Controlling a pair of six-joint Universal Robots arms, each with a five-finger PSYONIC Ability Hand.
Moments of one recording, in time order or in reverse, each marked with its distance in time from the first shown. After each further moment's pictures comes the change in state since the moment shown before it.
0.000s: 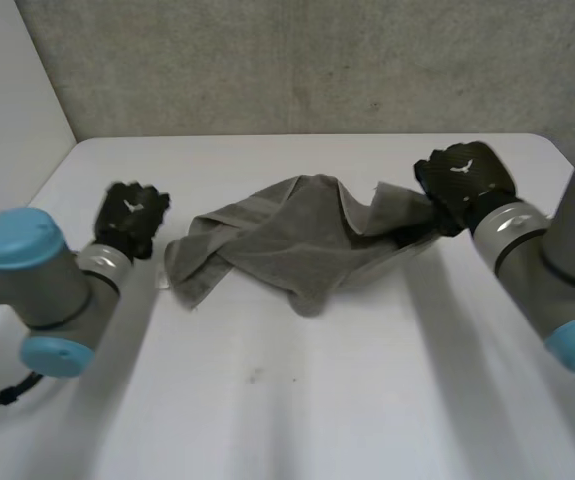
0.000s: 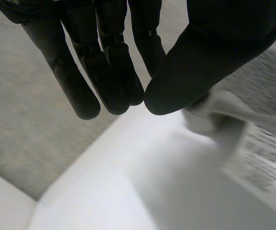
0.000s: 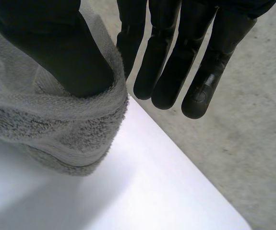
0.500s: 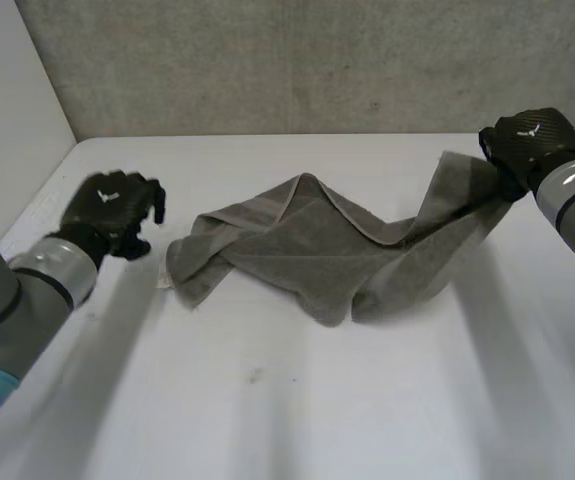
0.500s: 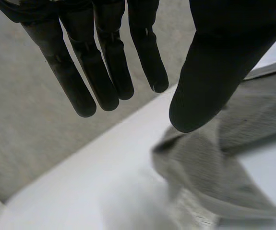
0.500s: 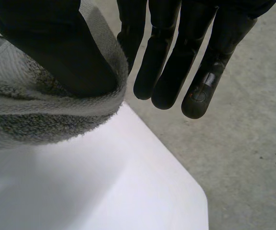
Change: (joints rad) left arm 0.025 0.346 -0.154 -0.249 0.108 -0.195; right arm -0.156 0.023 -0.141 0.127 -0.030 -0.054; left_hand -0.338 -0.381 -0.379 -0.379 -0.361; right_hand 0.000 0.000 0.000 0.002 0.000
